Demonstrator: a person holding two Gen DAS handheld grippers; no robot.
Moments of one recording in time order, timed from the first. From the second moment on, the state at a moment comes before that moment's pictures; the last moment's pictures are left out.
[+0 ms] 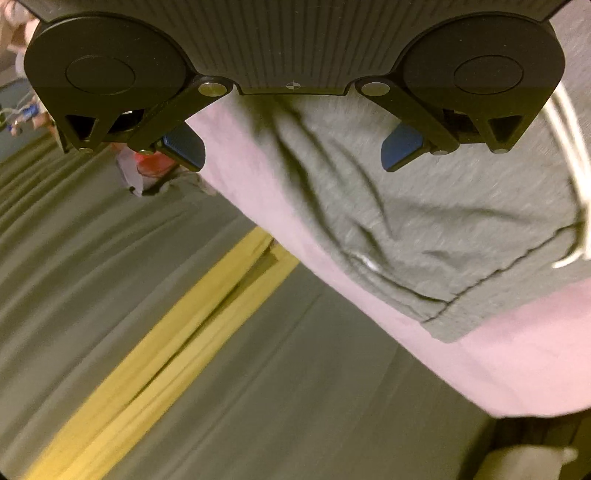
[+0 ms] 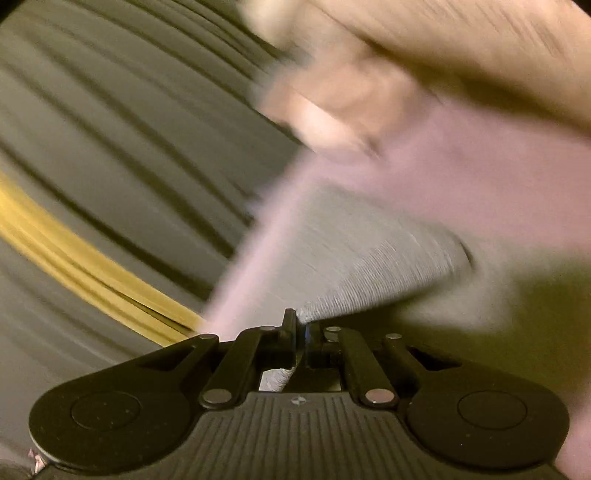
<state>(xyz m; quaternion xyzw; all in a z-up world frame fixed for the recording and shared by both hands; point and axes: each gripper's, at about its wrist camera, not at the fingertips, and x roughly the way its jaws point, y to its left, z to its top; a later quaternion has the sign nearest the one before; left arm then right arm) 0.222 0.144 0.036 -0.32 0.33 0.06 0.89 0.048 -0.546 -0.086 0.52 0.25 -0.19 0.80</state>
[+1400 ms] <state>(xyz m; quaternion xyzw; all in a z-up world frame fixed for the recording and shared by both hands) 0.297 0.145 0.052 -0.26 0.36 0.05 0.89 0.075 -0.533 -0.088 0.46 0.29 -0.20 0.81</state>
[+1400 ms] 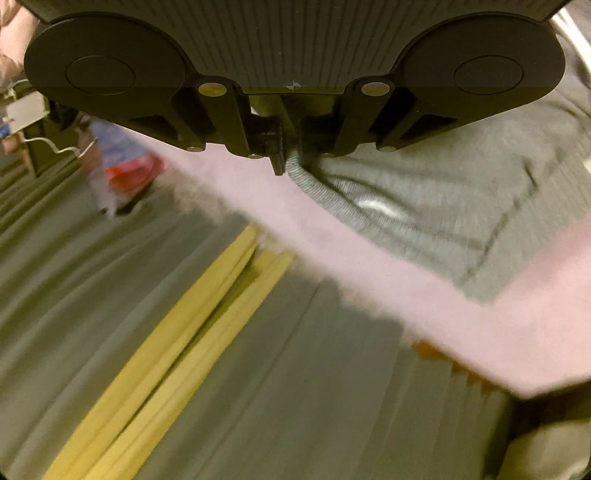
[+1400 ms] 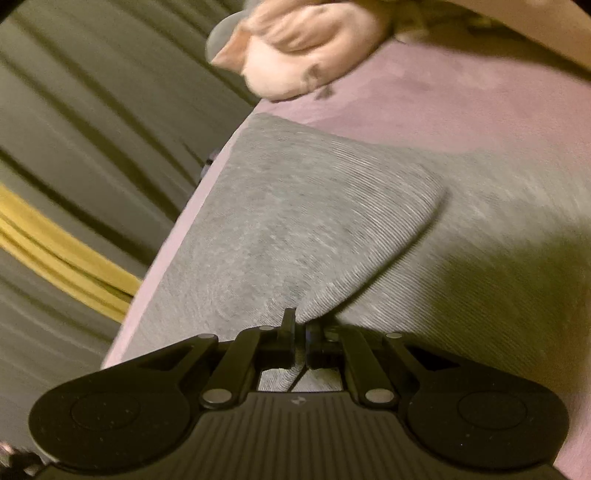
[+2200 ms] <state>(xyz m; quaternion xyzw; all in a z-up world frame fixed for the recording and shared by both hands) 0.090 0.195 -0.010 -0.26 0.36 0.11 0.89 0.021 -0.559 -0.084 0.48 0.31 -0.17 0.80</state>
